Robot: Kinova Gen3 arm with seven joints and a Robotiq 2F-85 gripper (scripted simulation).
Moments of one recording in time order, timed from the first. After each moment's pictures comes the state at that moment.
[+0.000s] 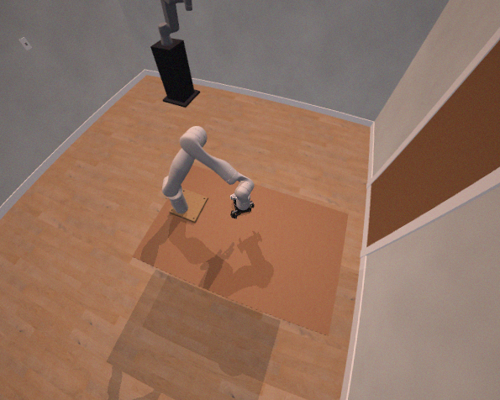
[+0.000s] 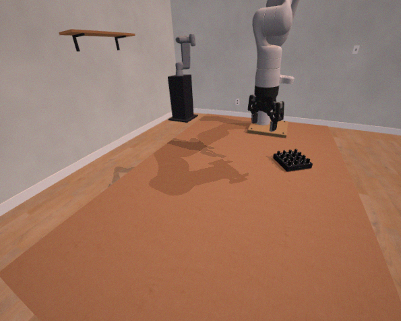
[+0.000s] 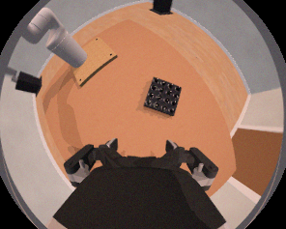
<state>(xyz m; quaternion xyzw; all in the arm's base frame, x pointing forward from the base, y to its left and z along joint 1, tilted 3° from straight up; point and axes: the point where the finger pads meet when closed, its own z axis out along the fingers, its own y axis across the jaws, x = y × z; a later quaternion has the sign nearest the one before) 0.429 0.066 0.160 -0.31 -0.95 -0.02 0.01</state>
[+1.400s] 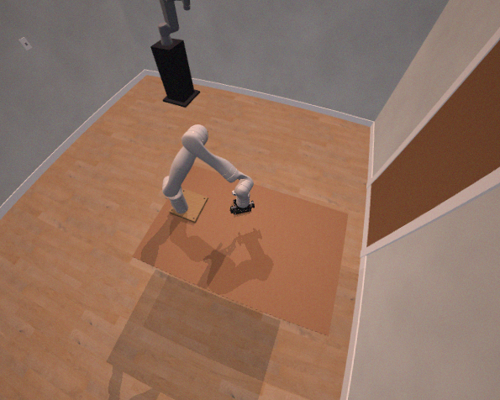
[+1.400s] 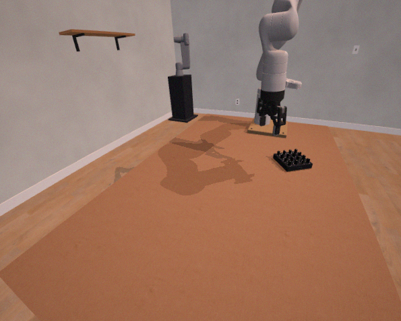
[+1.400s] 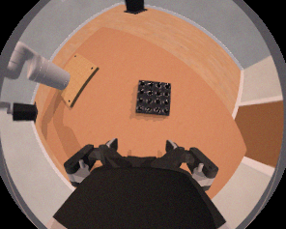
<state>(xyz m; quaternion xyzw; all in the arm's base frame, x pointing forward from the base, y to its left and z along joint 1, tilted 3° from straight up) 0.420 0.086 0.147 -0.42 -0.91 -0.02 0.02</state>
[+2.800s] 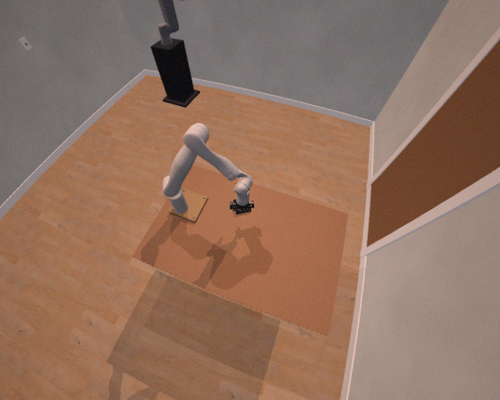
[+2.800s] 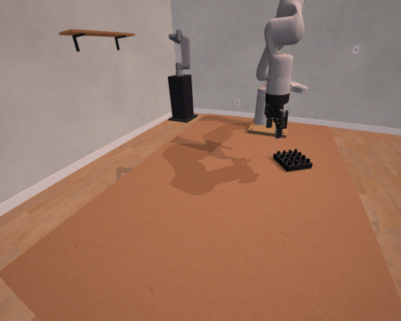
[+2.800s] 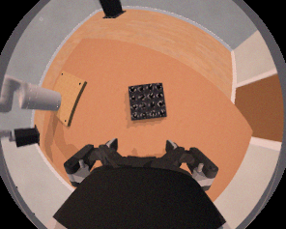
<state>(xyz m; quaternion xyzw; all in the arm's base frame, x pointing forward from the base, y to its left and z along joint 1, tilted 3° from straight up) 0.411 0.103 0.136 -0.51 -0.86 -0.02 0.02</state>
